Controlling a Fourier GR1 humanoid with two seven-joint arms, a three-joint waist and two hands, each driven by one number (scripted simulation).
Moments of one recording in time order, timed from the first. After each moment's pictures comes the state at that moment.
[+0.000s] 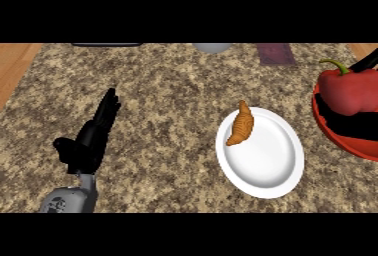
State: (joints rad) left arm -0.12 0.07 -0.06 -1.56 -0.04 0.07 0.08; right arm -0.48 -0.21 -0.17 -2.06 0.64 0.21 0.64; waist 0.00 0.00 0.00
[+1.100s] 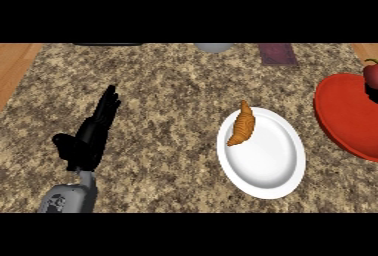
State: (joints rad) left arm -0.15 0.06 -0.04 -1.56 -0.05 0.06 0.09; right arm -0.52 -0.53 -0.36 -1.18 0.81 -0.08 0.12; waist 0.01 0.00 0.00
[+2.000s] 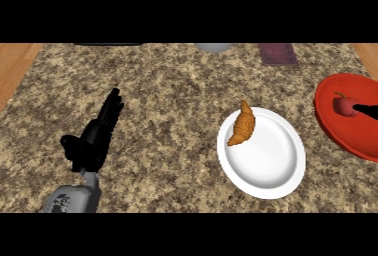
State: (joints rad) left arm -0.14 0.05 -0.05 -1.52 -0.06 0.05 0.07; right arm -0.62 -0.59 -0.54 -0.63 0.55 0.00 -0.34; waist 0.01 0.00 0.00
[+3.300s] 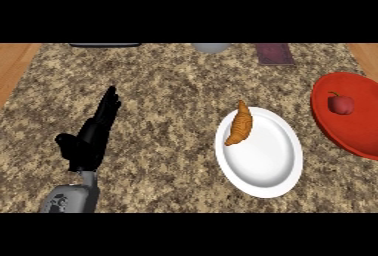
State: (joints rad) left arm -0.14 0.05 -0.03 -1.54 -0.06 0.06 0.09; right arm -0.36 -0.75 -0.77 -0.72 0.06 0.43 -0.39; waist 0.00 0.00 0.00
